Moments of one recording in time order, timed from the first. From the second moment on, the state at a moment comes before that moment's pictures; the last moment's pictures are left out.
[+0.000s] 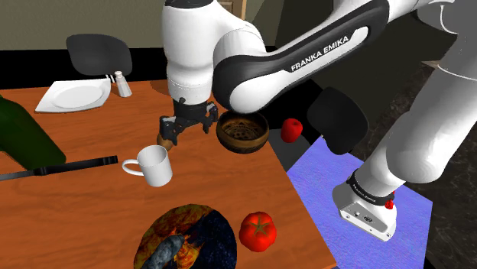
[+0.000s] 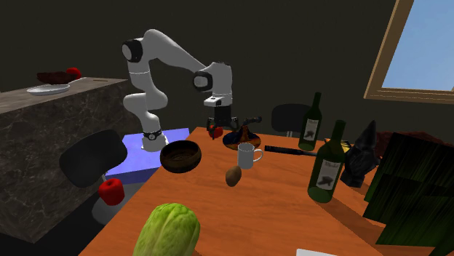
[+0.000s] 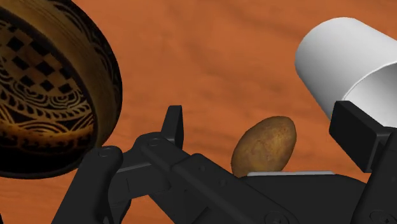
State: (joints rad) arm 0.08 0.13 0.67 -2.00 -0.26 2.19 1.09
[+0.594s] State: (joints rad) arm 0.22 0.41 0.63 -1.76 -0.45 2.16 1.30
